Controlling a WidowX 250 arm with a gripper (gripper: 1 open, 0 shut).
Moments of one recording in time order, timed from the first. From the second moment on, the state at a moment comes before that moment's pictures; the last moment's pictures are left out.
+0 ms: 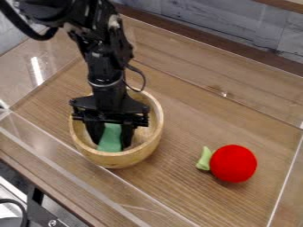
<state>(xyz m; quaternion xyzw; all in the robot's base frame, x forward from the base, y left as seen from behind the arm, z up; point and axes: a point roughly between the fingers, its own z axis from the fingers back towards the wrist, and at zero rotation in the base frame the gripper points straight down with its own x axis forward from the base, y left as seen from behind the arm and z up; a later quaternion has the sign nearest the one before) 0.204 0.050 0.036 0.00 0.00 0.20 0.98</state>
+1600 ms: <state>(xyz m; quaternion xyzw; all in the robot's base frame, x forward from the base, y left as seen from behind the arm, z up) 0.223 -0.071 0.041 -0.03 -0.01 0.08 1.00</state>
